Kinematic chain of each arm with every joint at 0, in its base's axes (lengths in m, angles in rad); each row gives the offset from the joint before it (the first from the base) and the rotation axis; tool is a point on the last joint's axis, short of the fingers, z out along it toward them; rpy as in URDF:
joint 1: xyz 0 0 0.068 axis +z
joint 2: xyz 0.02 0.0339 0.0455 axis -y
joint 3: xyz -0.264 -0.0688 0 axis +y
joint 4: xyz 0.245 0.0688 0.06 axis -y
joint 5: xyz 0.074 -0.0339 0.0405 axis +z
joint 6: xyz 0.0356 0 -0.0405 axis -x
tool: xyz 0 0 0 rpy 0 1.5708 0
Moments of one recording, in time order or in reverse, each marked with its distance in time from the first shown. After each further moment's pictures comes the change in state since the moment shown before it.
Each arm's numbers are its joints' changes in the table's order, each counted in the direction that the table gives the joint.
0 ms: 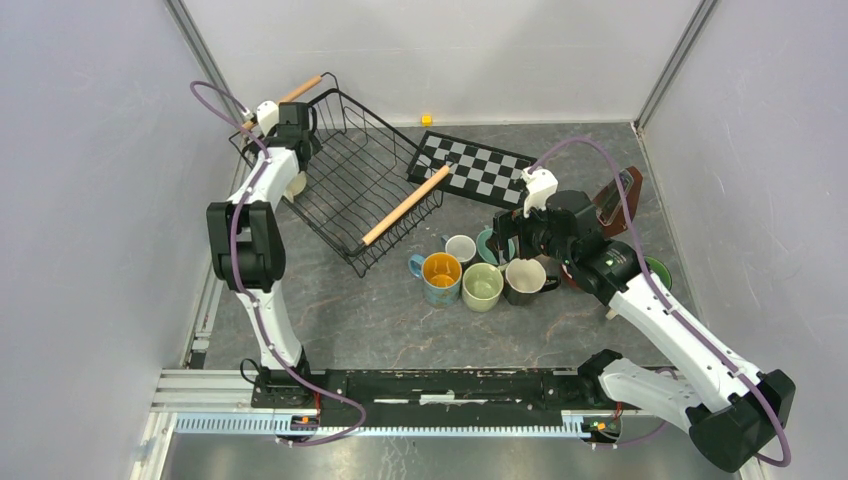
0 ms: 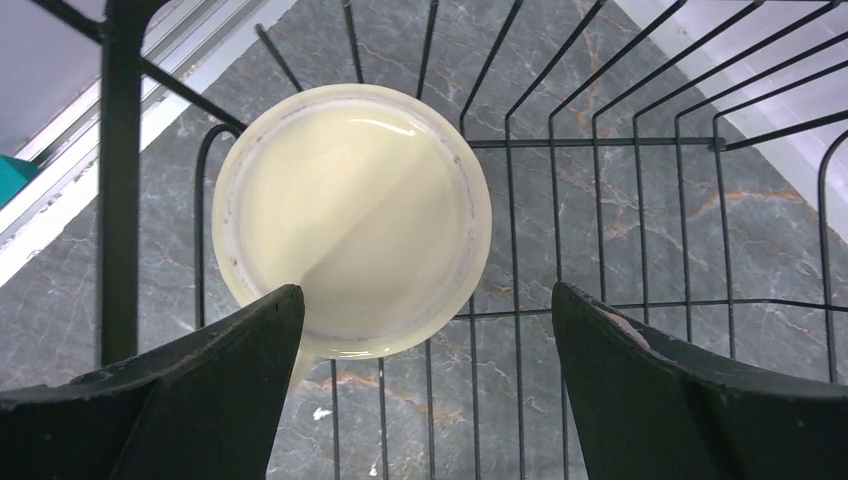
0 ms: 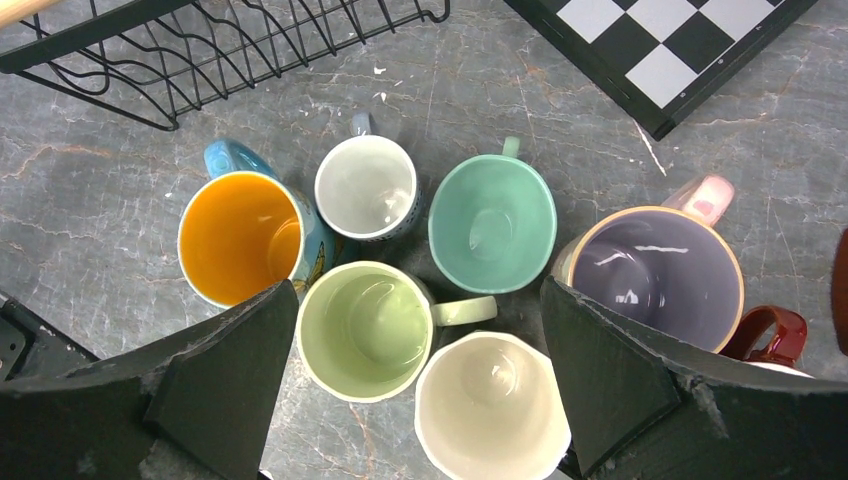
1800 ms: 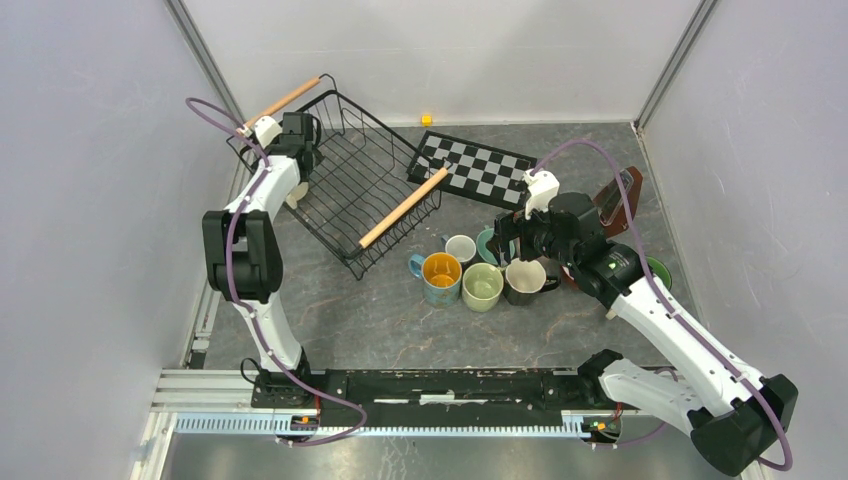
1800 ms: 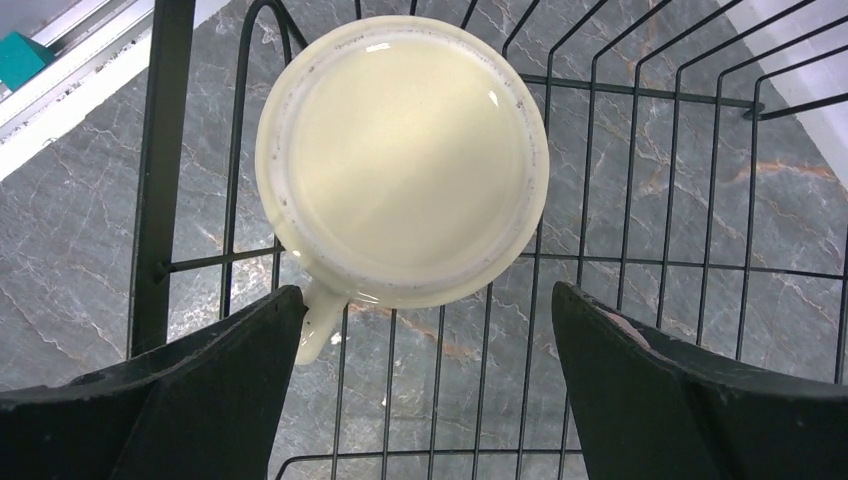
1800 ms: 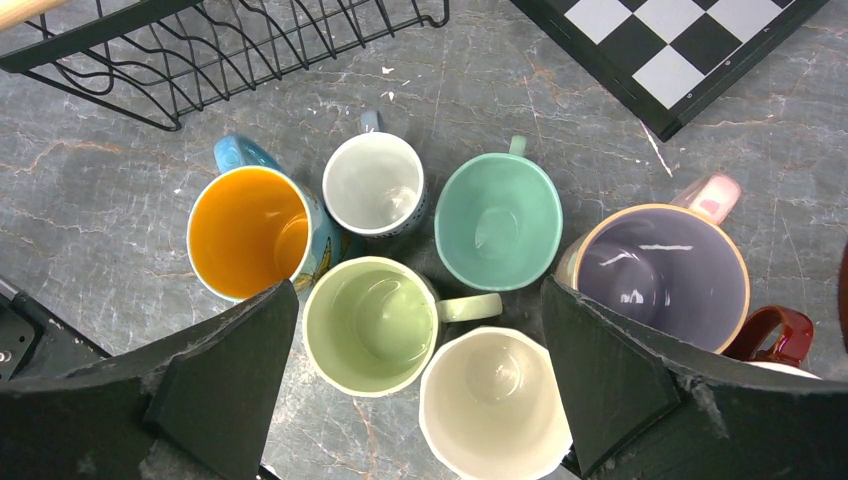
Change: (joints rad) left arm -0.023 0.105 0.132 -0.076 0.032 0.151; right arm 0.000 0.022 0.013 0.000 0.015 0.000
